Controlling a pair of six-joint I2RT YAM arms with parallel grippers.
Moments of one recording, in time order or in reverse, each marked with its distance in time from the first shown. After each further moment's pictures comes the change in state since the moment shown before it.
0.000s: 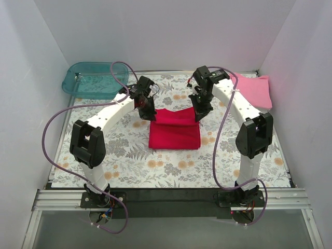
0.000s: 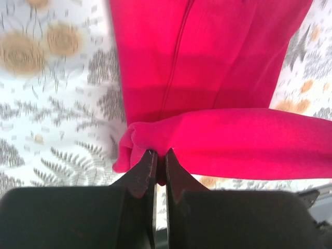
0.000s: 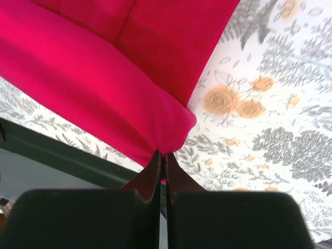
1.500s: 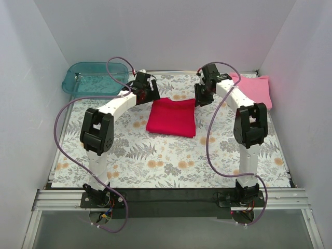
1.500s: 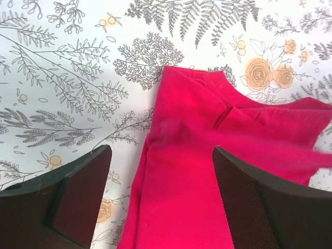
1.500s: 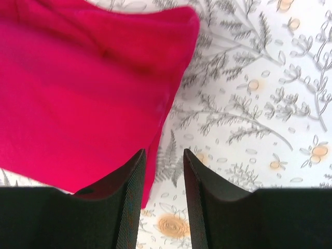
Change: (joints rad) left arm 0.092 0.248 0.073 0.503 -0.215 0.063; right arm -0.153 0.216 0.006 0.504 0.051 0.039
